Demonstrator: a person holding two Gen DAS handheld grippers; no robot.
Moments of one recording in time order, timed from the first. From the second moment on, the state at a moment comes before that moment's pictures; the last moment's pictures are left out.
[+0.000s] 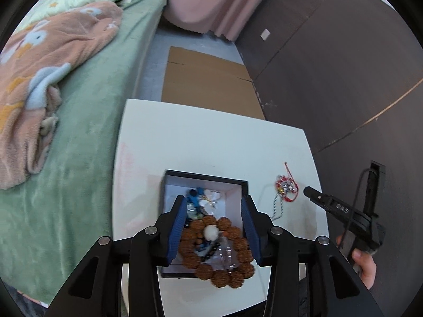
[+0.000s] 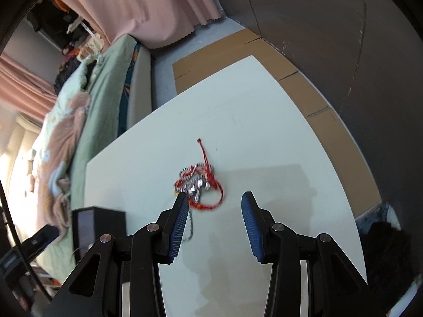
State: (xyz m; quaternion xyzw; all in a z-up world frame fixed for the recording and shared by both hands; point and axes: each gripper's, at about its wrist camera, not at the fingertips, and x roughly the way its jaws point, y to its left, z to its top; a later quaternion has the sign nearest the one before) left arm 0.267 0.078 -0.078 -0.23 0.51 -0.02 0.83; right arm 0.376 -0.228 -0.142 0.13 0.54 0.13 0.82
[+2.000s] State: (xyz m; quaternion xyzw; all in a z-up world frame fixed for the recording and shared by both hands) left arm 0.234 0.100 -0.073 -0.28 0.47 -0.02 0.84; right arm 0.336 -0.133 -0.058 0.03 0.50 0.25 0.83
